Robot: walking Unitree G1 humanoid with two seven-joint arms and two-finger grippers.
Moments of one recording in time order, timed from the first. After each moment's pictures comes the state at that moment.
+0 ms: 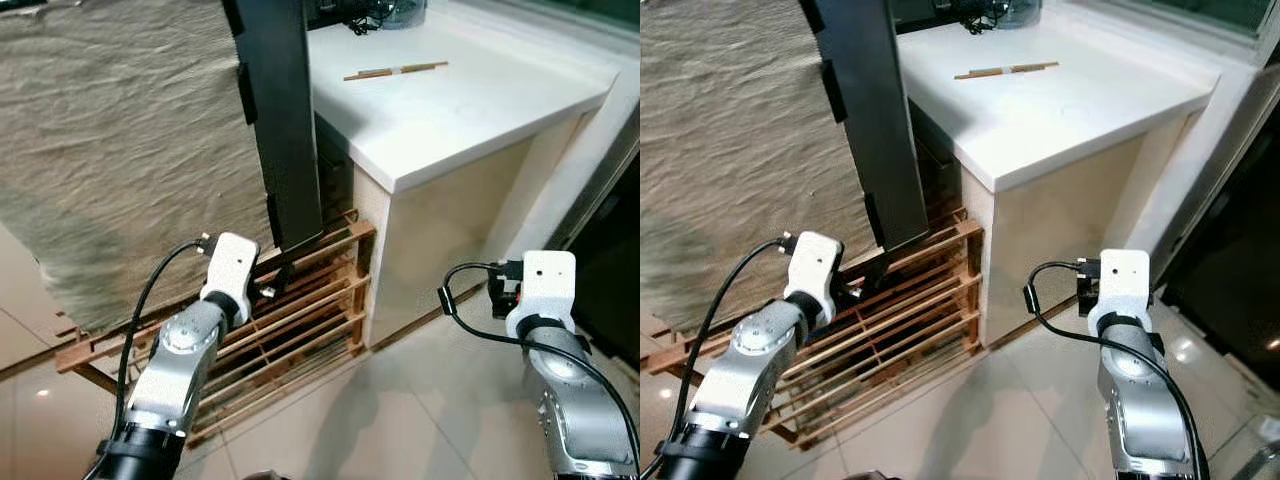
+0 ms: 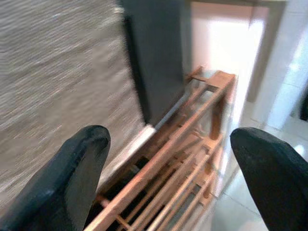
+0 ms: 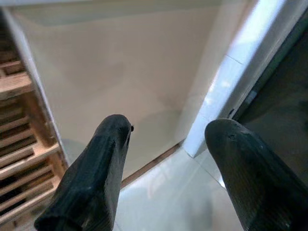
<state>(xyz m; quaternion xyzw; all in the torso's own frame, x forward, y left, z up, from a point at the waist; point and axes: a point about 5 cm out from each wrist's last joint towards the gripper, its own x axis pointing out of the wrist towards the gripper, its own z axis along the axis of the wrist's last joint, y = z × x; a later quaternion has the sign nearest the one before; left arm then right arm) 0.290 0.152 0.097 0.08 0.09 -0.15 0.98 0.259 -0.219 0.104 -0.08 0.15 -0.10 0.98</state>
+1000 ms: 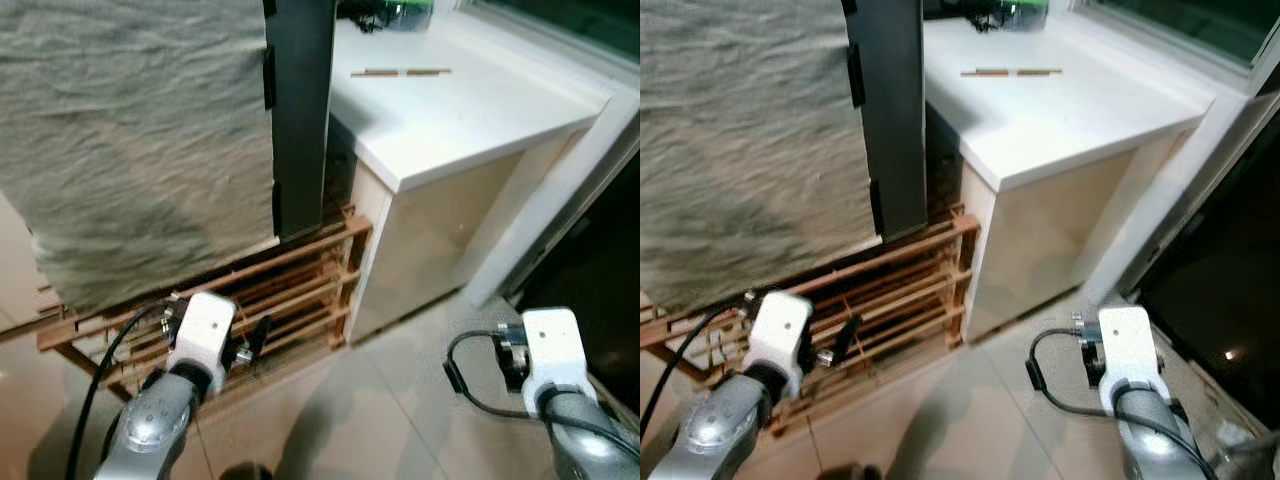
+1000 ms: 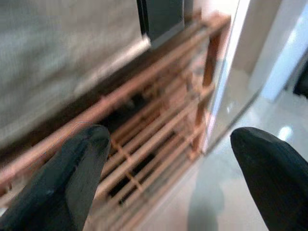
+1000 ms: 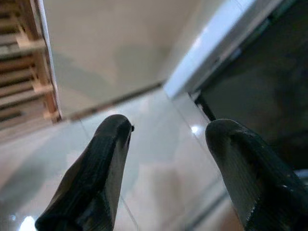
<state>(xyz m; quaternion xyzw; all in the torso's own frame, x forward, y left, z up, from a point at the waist) 0.191 0.166 0.084 0.10 0.17 -0.13 0.97 0.172 -0.217 0.092 -0.13 0.27 -0.08 0.95</state>
